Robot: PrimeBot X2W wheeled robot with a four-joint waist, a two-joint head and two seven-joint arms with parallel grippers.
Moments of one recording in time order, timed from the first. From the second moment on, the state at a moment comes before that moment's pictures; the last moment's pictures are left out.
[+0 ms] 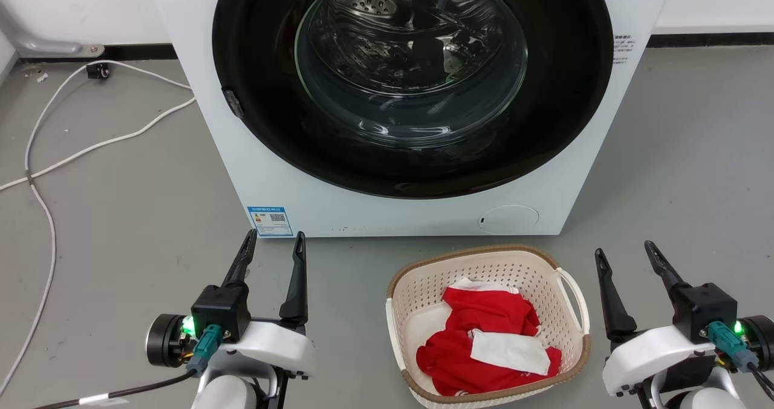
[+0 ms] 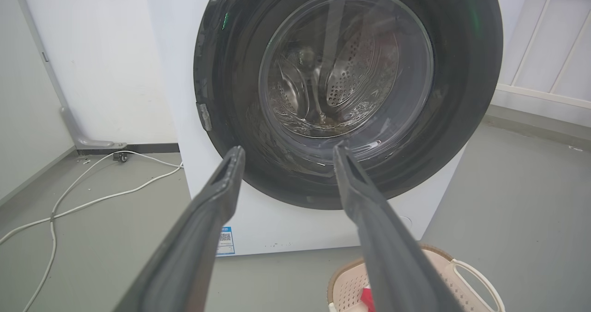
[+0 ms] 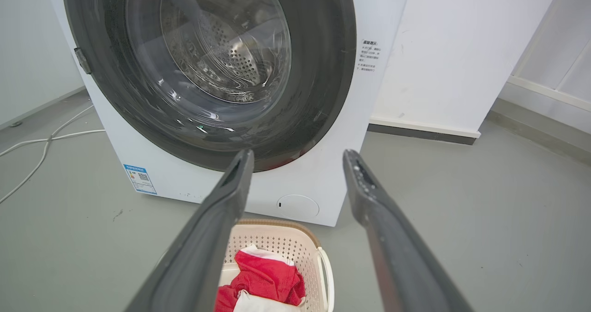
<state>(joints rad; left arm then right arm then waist) -0.14 0.05 -0.13 0.23 -0.12 -0.01 -0.26 -0.04 -0.05 -0.04 0.10 -0.05 0.13 -0.10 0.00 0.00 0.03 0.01</state>
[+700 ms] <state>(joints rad) -0.16 0.05 -0.18 0.26 -0.14 -0.01 -0.26 -0.07 -0.05 -0.09 0.15 -0.04 0.13 -0.10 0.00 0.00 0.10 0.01</state>
